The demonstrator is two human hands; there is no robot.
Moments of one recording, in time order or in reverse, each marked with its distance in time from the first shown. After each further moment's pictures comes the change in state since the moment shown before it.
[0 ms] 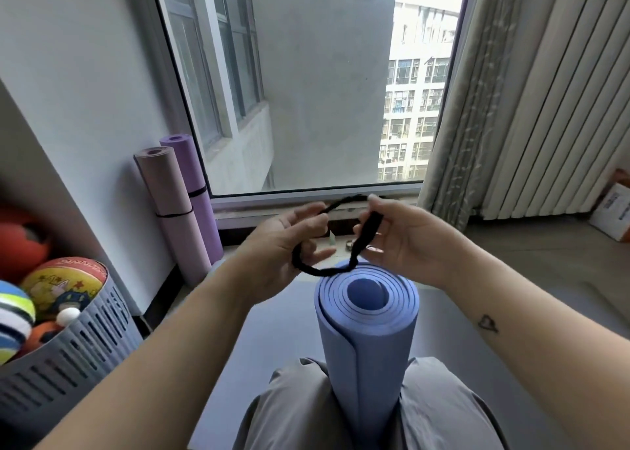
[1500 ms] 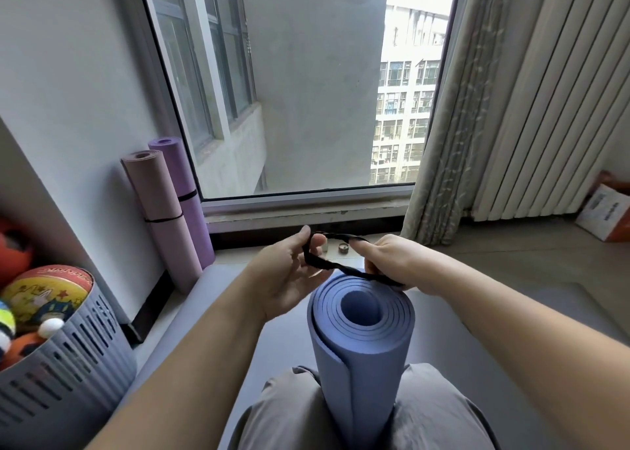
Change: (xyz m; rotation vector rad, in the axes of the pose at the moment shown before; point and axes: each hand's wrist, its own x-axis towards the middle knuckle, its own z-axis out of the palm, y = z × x) left_hand 0.016 -0.019 0.007 -0.253 0.145 -0.212; right_hand 0.021 0.013 -0.019 -1.251 0.415 0.204
